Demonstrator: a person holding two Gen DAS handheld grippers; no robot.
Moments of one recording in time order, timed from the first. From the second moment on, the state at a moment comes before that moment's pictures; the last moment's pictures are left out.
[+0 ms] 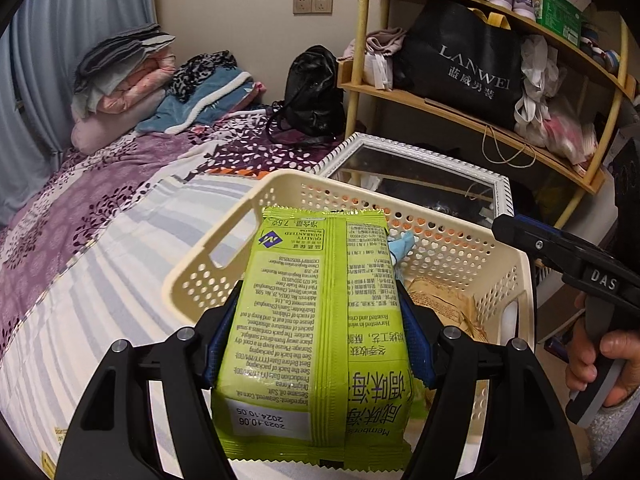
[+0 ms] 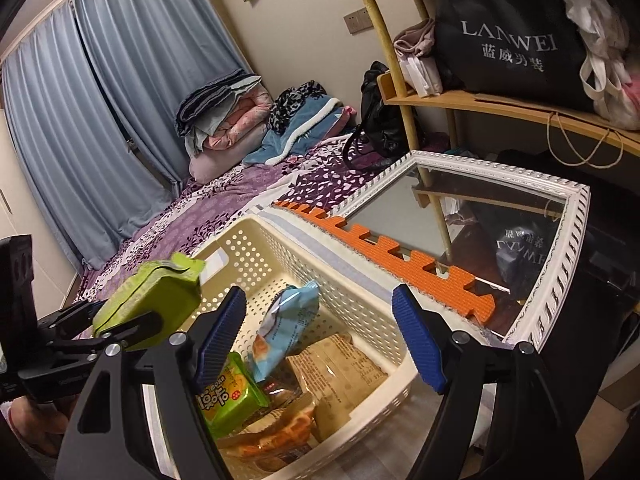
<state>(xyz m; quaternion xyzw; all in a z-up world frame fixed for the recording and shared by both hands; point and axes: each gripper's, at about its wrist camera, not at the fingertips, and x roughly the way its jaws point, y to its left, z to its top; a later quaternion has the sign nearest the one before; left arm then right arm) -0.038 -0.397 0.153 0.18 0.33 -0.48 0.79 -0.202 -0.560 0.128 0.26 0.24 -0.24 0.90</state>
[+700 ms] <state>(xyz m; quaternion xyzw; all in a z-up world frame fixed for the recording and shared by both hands) -0.023 -0.390 0.145 0.19 0.34 -0.46 0.80 -0.193 -0.556 0.122 0.27 0.24 -0.23 0.90</state>
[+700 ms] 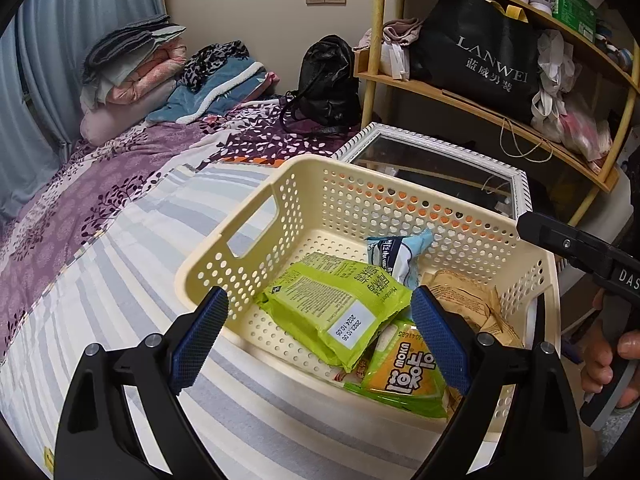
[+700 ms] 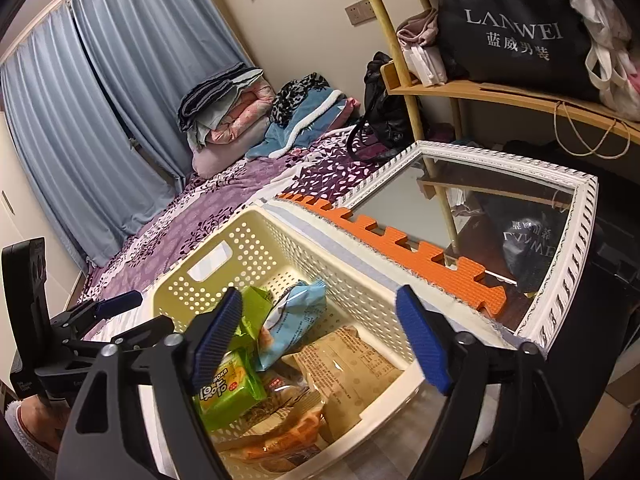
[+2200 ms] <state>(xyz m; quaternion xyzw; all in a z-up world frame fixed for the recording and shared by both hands) 0.002 -0.289 0.160 0.15 0.33 -0.34 0.87 -0.145 -0.480 0.147 0.19 0.26 -0.17 0.93</state>
